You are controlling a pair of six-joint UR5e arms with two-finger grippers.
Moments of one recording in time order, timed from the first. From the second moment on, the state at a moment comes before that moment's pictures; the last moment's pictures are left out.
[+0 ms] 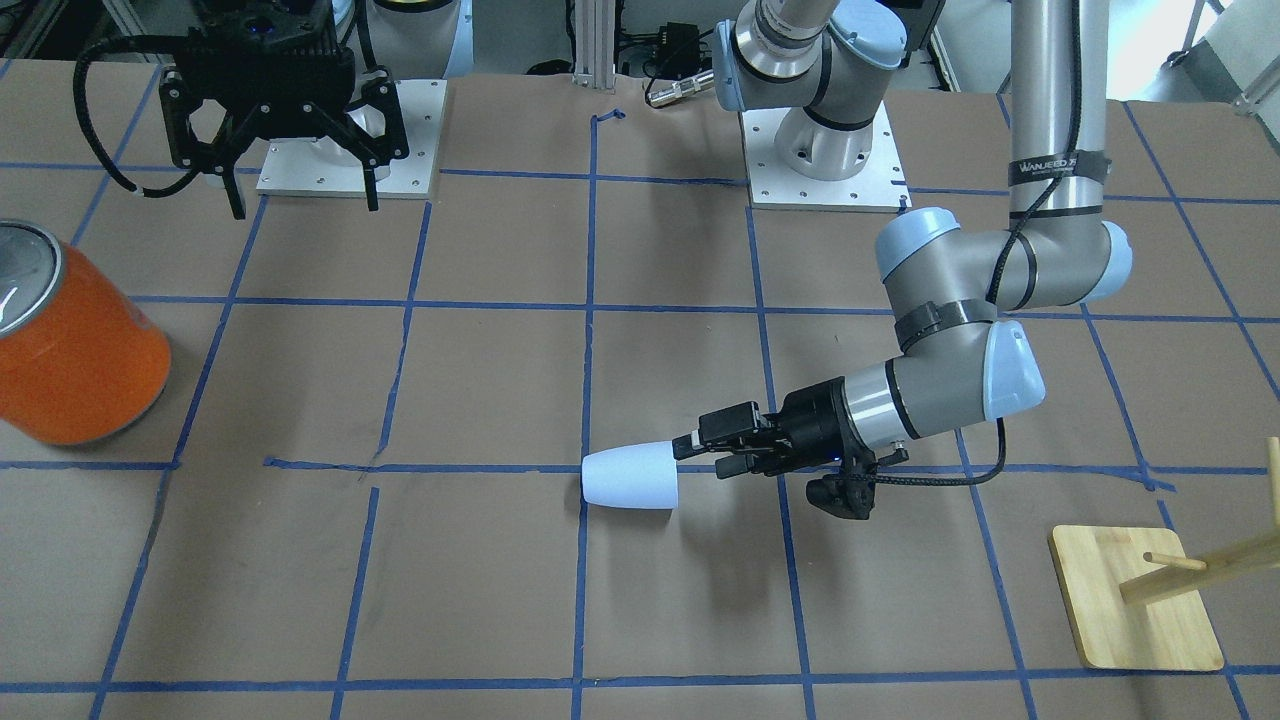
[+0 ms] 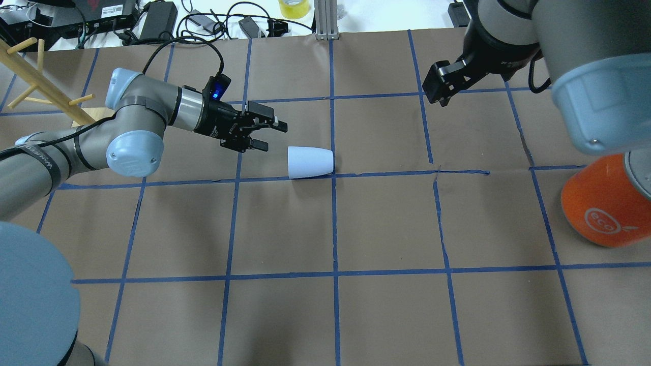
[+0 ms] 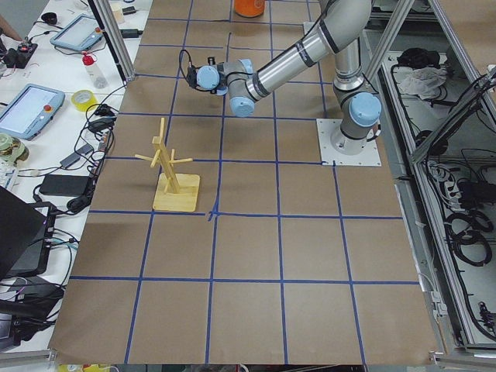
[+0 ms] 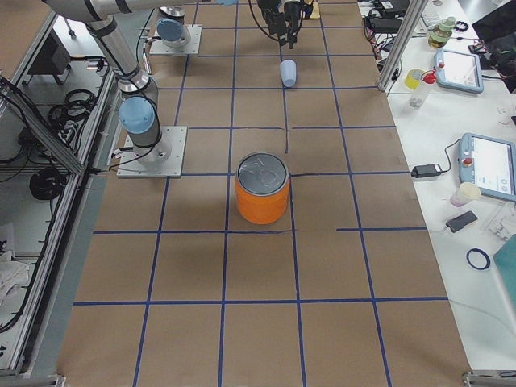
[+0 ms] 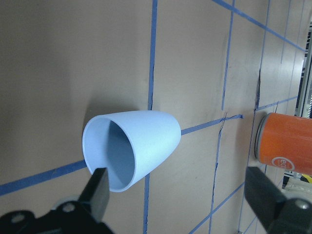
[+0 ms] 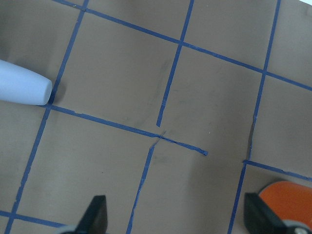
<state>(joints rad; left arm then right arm) -1.43 -2.01 -1.86 -1.00 0.66 0.14 1.70 -1.67 1.60 -1.76 -1.70 -0.16</state>
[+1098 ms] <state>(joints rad) -1.50 -2.12 -1.85 -0.93 0.59 0.12 1.60 -1.68 1.58 -1.67 -1.62 0.00</state>
